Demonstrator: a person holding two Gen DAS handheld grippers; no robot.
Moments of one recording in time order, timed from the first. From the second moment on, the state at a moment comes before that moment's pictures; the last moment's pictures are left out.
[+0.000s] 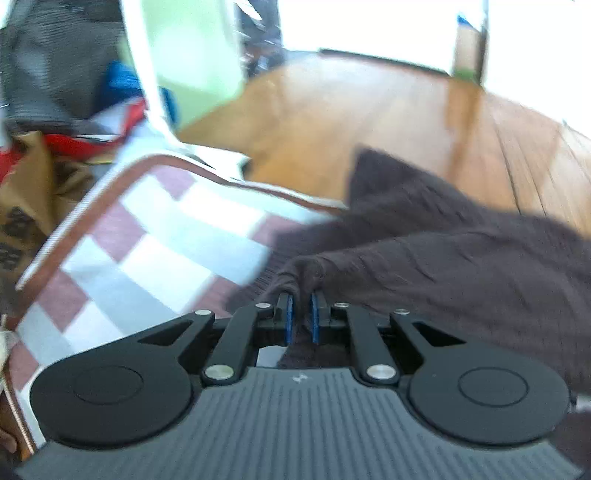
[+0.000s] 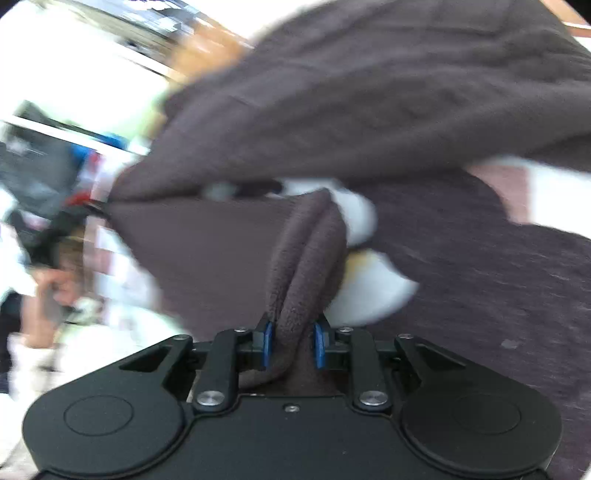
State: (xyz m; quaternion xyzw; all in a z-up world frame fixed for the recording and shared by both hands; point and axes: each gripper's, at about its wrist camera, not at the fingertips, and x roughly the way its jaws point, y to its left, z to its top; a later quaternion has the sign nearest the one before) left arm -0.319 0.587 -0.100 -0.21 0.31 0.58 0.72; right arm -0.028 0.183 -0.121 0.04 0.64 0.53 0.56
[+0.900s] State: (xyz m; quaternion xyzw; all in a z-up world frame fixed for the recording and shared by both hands) left arm -0.144 0.554 -0.077 -0.23 0.38 0.42 0.79; right arm 0.073 0.110 -0.140 0.22 0.62 0.29 0.70
